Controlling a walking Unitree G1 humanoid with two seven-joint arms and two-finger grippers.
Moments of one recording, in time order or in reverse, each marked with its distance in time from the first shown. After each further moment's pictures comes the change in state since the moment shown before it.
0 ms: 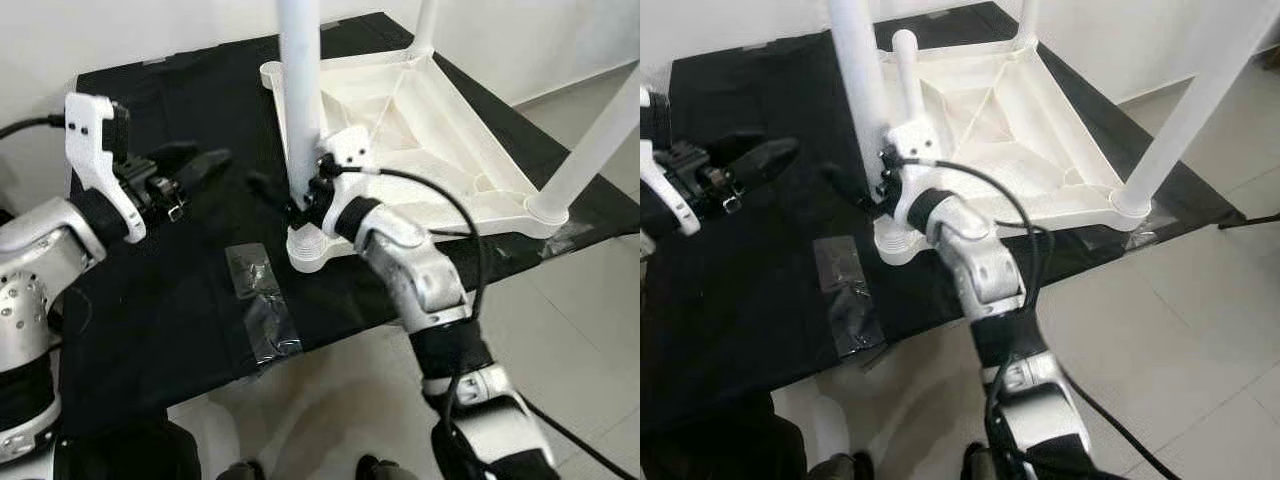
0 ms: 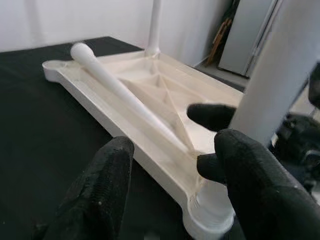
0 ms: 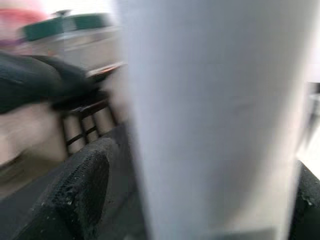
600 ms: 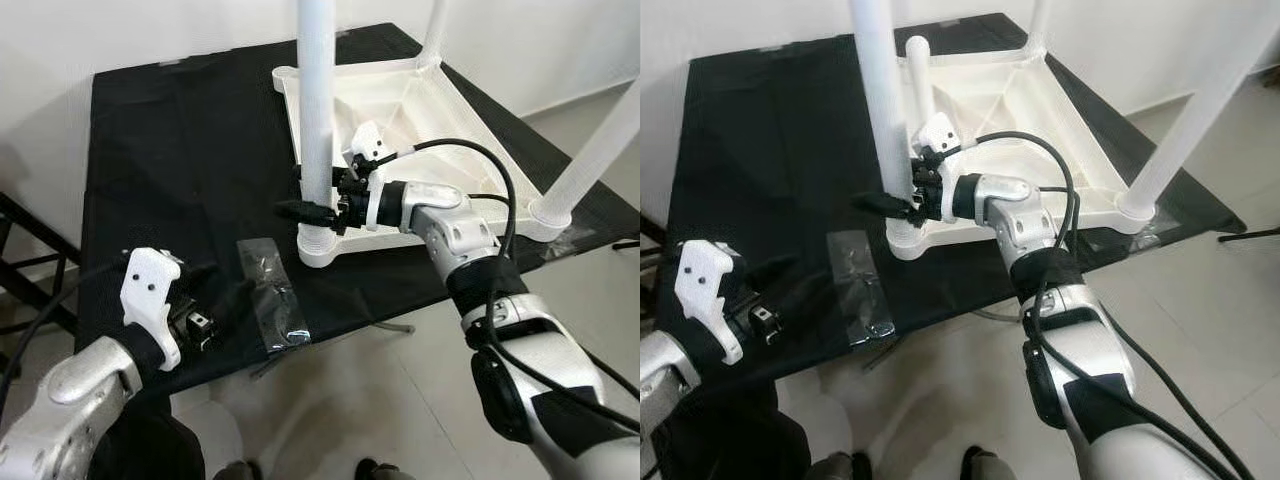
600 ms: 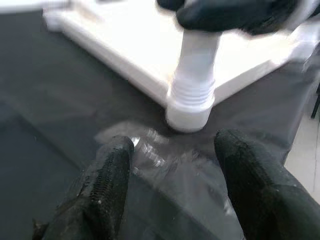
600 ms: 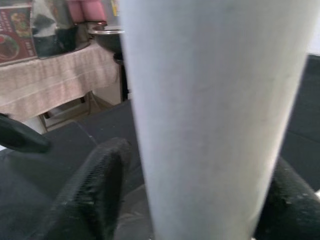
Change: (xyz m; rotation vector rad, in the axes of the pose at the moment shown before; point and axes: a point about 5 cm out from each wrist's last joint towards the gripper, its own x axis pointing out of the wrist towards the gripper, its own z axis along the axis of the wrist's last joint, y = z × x) left arm -0.045 -0.058 -0.093 0.083 0.078 0.013; right arm -0.017 -0.053 -0.009 -0.019 0.166 0.269
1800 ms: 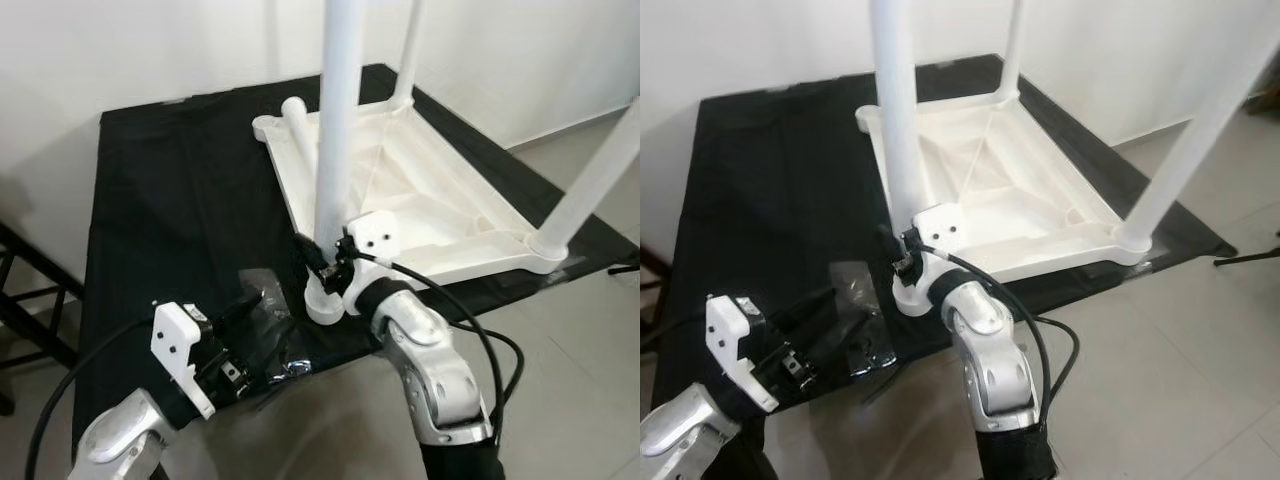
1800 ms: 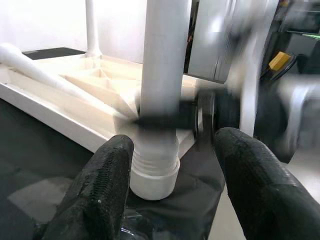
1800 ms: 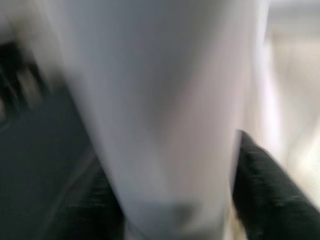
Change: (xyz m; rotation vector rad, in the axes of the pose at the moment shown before) left arm -0.001 -0.032 -0.028 -0.088 -0.137 -0.130; right arm -0.012 0.104 -0.088 0.266 0.140 -0.635
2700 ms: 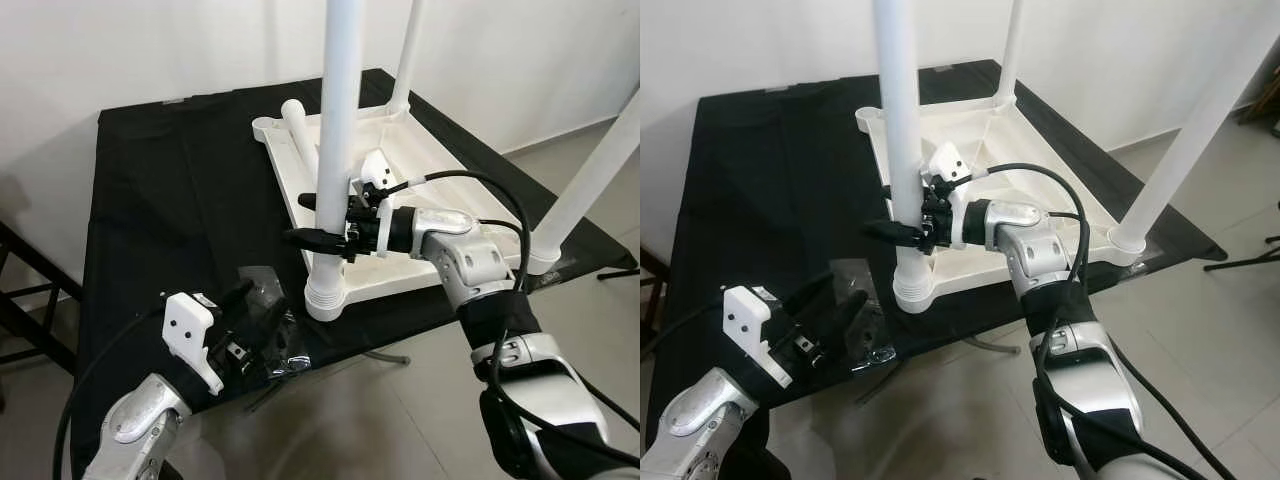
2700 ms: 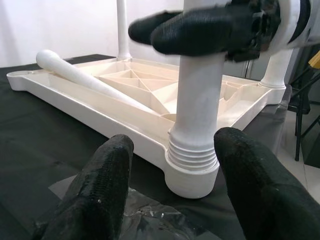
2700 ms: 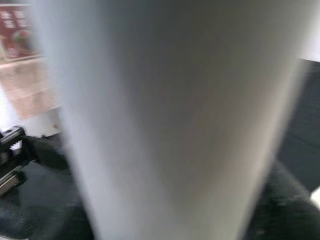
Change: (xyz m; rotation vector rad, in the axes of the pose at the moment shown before) left arm 0.014 0.011 -0.018 0.077 -0.004 0.100; right arm 0.031 -0.054 0.082 -0.227 -0.077 0.721
